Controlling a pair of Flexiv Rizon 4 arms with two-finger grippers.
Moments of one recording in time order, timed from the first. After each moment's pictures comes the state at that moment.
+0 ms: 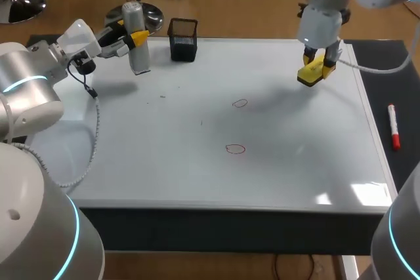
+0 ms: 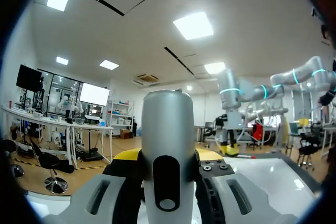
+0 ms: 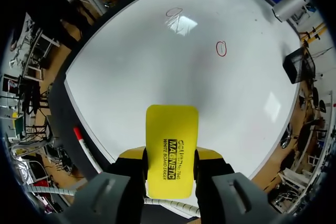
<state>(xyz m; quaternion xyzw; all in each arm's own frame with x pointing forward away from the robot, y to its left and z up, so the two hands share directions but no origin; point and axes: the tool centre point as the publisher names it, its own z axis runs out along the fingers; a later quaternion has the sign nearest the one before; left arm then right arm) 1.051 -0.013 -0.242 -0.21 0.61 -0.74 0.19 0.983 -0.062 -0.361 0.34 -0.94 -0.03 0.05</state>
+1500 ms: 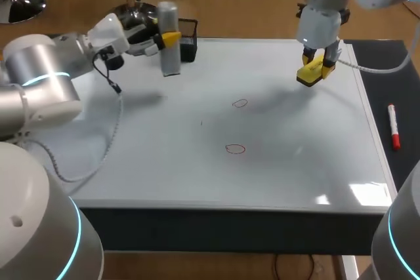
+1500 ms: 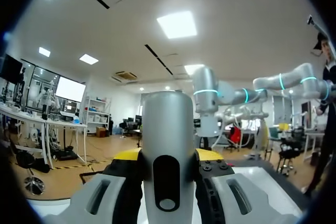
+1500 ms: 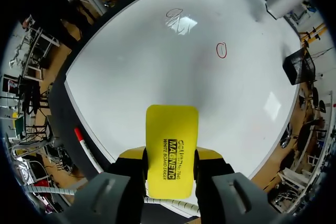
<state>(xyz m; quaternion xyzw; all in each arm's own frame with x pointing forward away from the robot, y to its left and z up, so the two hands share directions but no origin) 1.012 -0.110 -0.215 -0.15 0.62 -0.76 0.11 0.981 -0.061 -0.359 0.34 -0.94 -0.03 0.05</state>
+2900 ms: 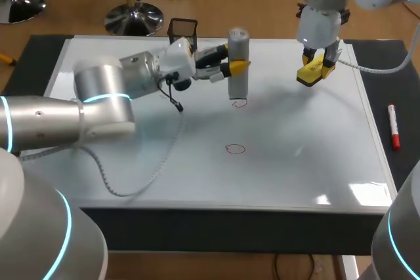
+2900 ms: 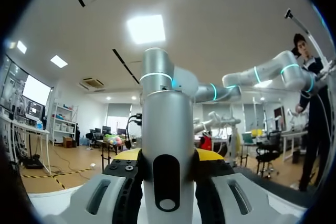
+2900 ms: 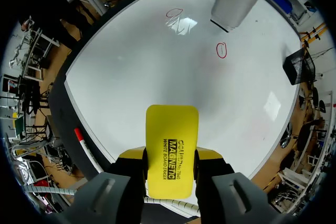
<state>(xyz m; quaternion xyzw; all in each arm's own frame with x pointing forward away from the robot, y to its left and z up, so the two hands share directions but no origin) 0.932 -0.274 -0.238 -0.04 0.58 -0.81 0.03 0.981 -0.061 -0.359 0.34 -0.94 -0.03 0.05</state>
